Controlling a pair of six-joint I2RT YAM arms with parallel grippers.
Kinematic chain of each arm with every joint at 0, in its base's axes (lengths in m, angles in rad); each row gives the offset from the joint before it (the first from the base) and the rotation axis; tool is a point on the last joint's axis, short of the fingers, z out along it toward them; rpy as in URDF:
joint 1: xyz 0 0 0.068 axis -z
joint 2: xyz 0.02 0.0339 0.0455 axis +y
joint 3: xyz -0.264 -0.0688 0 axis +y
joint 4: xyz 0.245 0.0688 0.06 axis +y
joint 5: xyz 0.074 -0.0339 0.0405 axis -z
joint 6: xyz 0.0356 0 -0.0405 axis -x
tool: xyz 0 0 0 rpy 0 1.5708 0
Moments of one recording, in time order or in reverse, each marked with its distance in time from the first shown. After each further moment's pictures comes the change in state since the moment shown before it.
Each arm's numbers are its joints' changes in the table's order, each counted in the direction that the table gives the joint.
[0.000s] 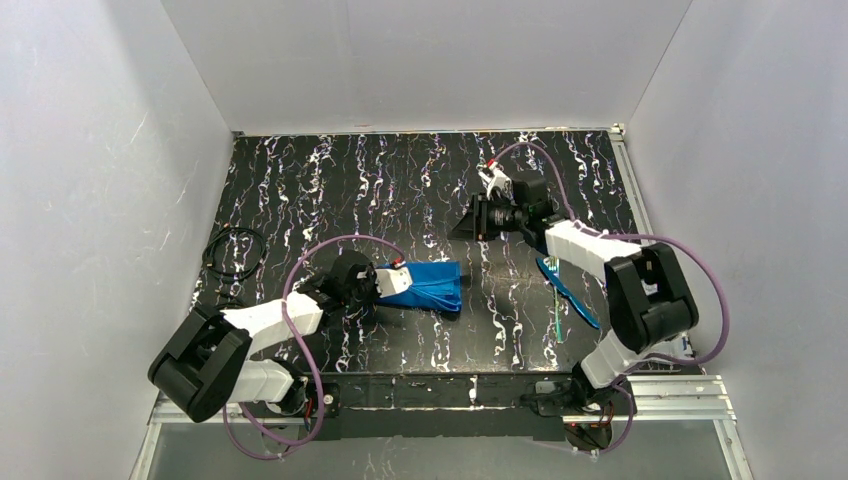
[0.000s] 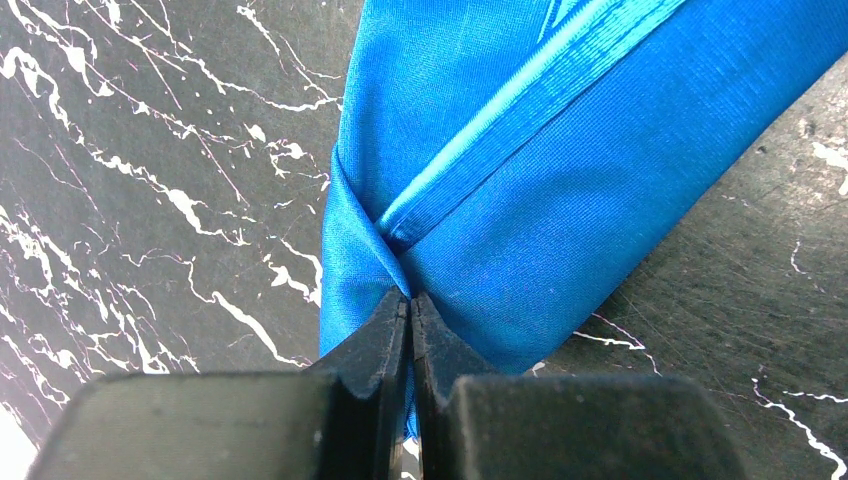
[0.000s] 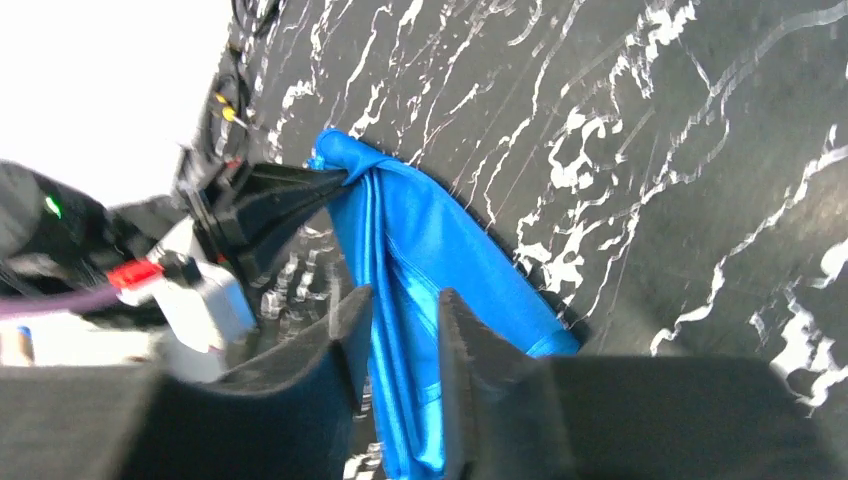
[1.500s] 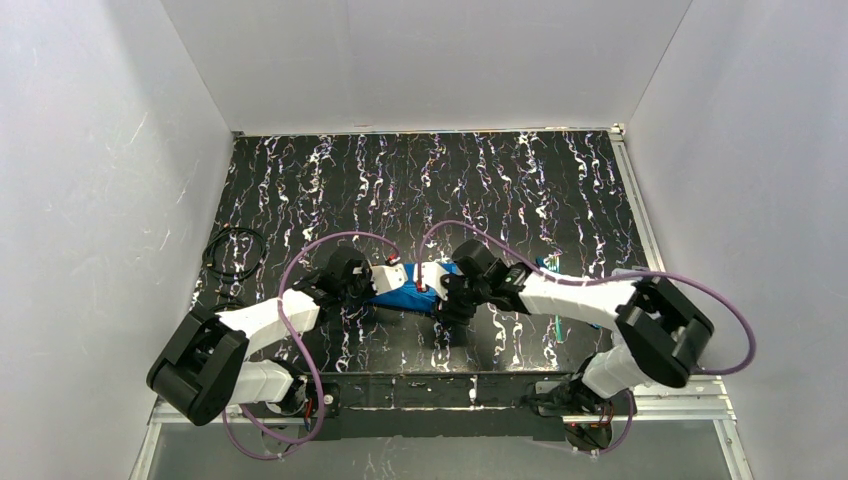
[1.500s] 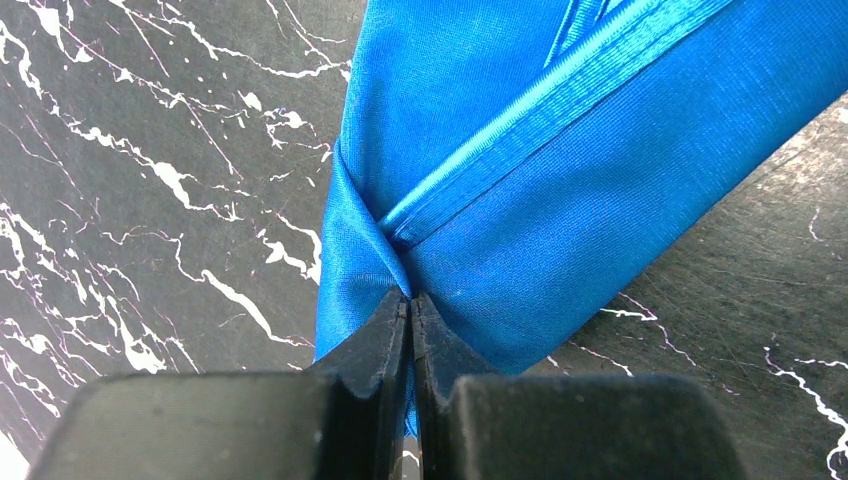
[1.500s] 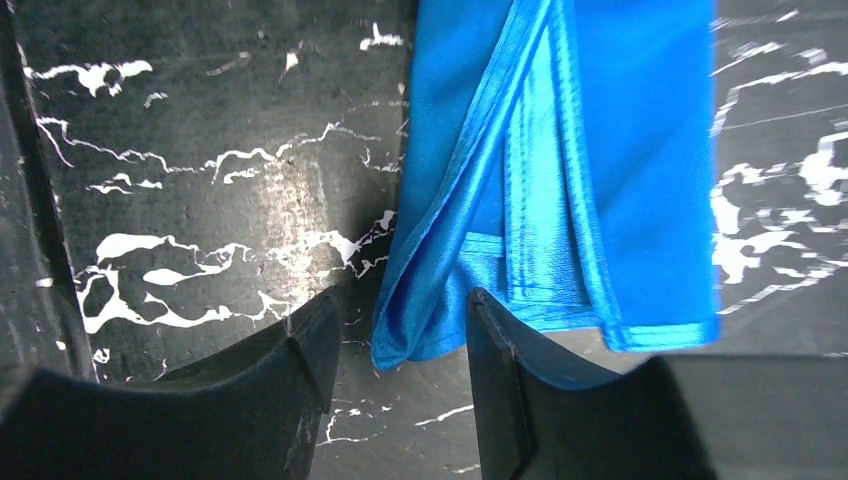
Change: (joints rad) left arm -0.046 -0.016 -0.021 0.074 0.031 0.007; right arm -0.511 -0.156 0.224 0.233 0.380 0.993
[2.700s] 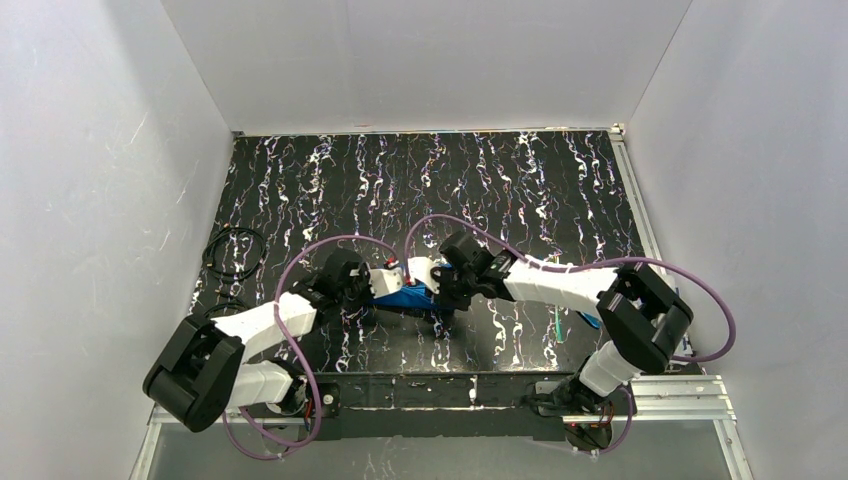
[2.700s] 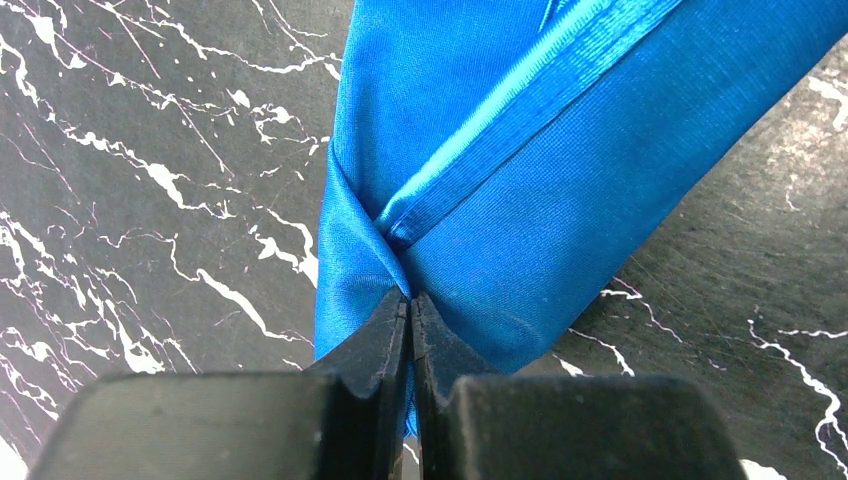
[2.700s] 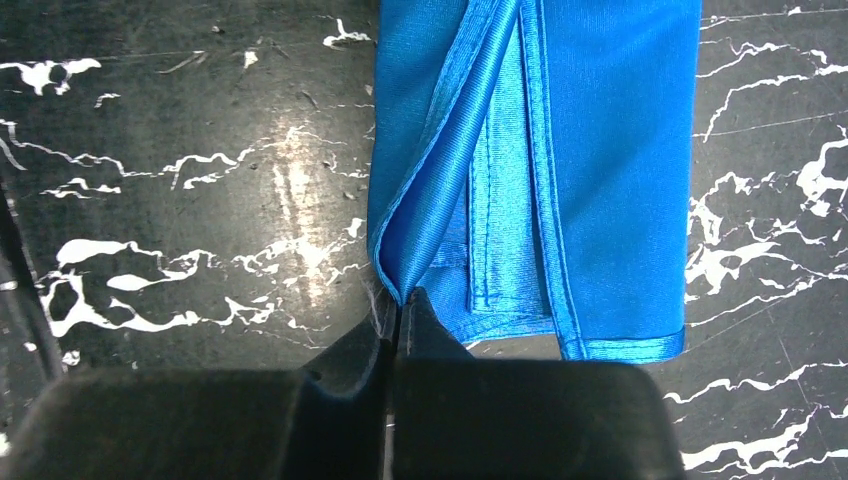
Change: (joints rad) left arm -0.005 -0.028 0.014 0.016 0.030 -0.024; right arm -0.010 0.075 -0.117 0.096 0.063 0.037
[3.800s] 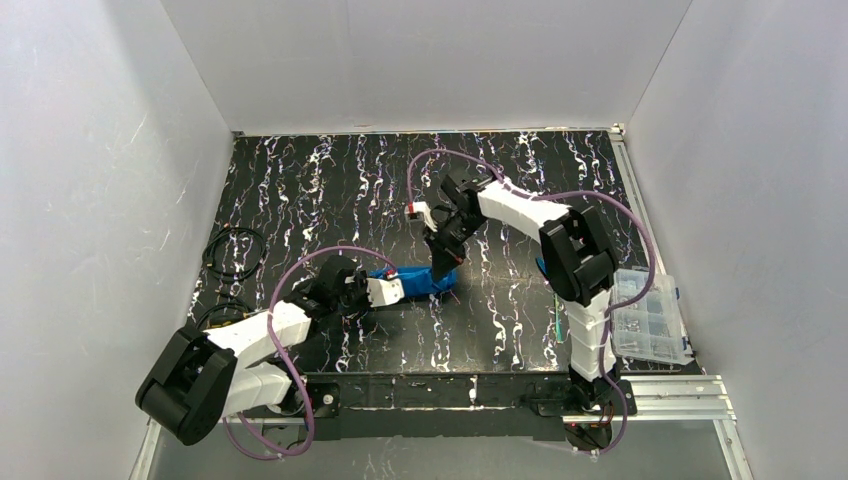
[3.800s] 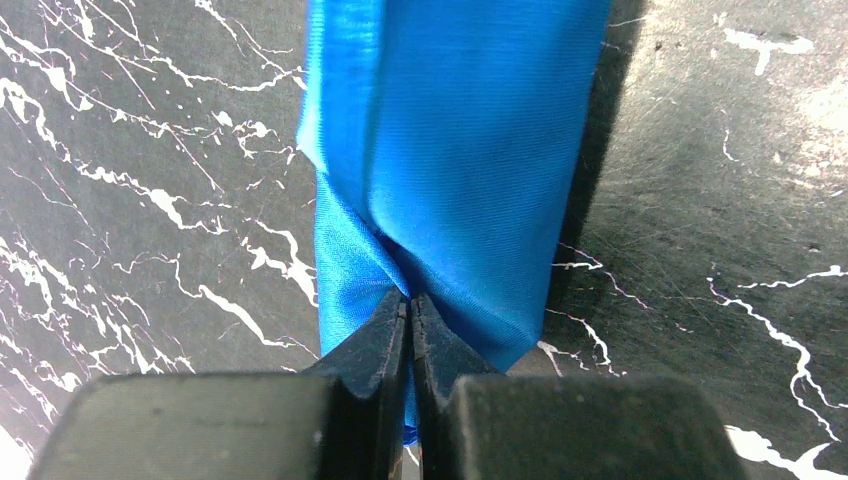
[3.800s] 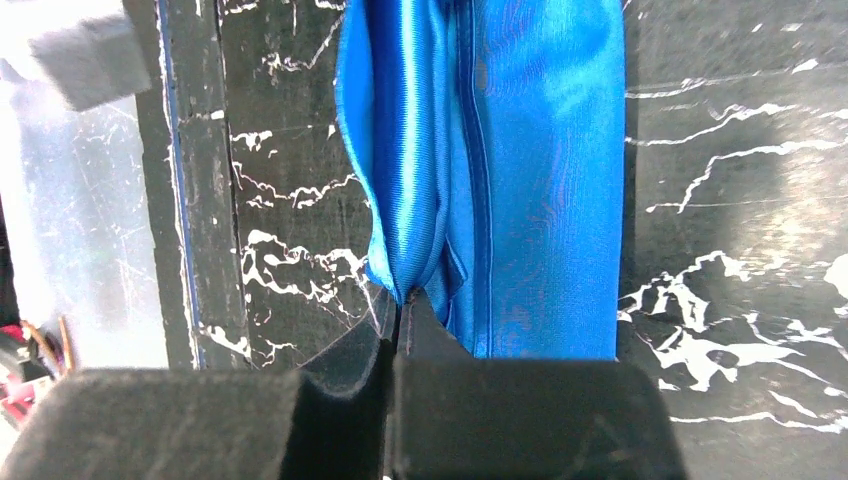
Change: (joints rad) left arm -0.001 -0.076 0.069 -0.024 0.055 -0.098; right arm 0.294 0.497 -0.719 0.718 -0.591 0.147
